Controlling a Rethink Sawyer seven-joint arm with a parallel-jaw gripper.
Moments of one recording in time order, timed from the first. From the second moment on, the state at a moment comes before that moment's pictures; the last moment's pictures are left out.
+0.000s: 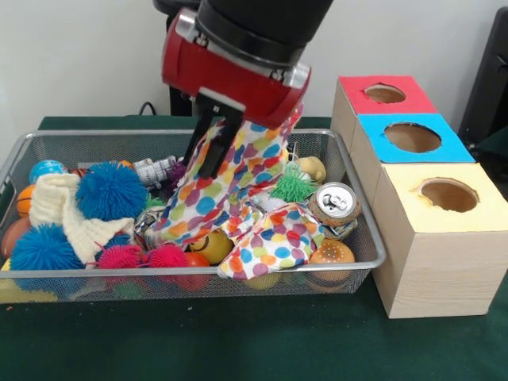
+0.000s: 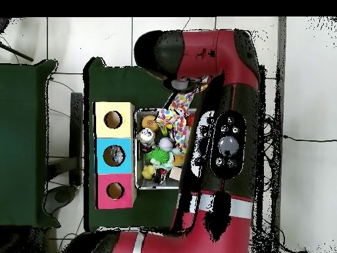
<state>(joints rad) -0.15 -0.40 -0.07 0.68 -0.31 1.24 1.83</state>
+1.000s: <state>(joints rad) -0.30 -0.56 -0.04 1.08 -0.27 0.62 1.83</state>
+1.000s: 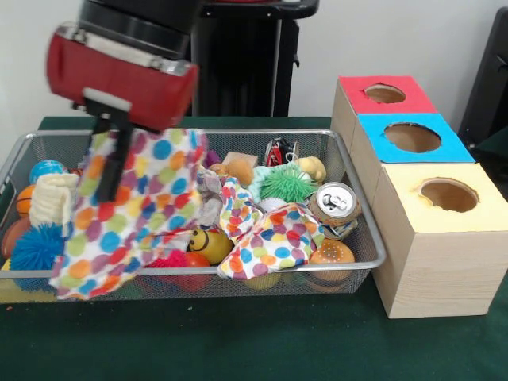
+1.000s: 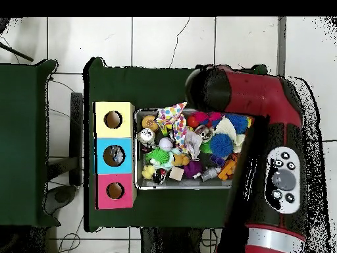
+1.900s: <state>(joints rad) -0.30 -0.61 -0.05 1.22 -0.35 0.58 1.83</state>
